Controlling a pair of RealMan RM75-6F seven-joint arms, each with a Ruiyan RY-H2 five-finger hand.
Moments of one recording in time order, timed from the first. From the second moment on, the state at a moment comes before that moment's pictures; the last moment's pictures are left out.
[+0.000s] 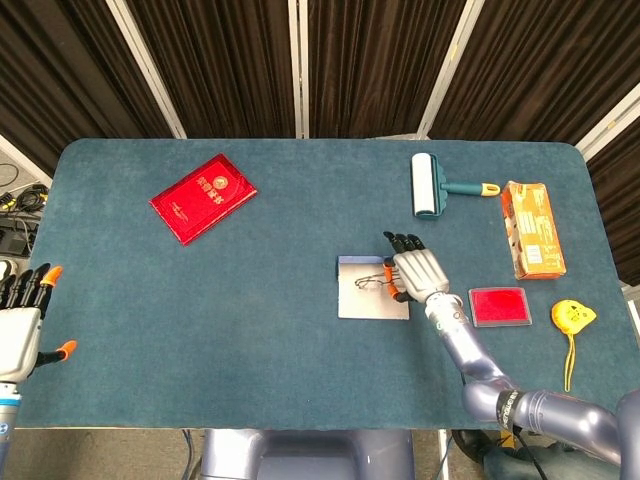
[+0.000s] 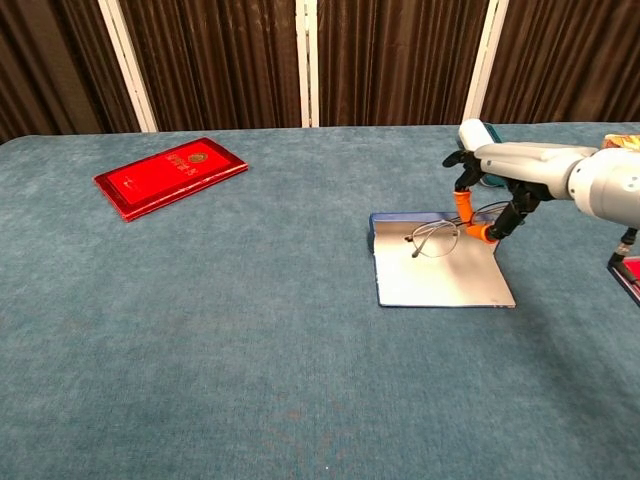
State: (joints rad) left arm -0.13 -1.05 -0.08 -1.90 1.29 1.42 0.37; right arm 0.77 -1.51 0.21 -1.43 -0.94 0.86 -0.36
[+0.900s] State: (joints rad) left arm -0.14 -1.04 -0.08 -1.89 1.26 1.41 0.35; right arm 0.85 -1.65 0.23 -1.36 -0.76 0.94 -0.55
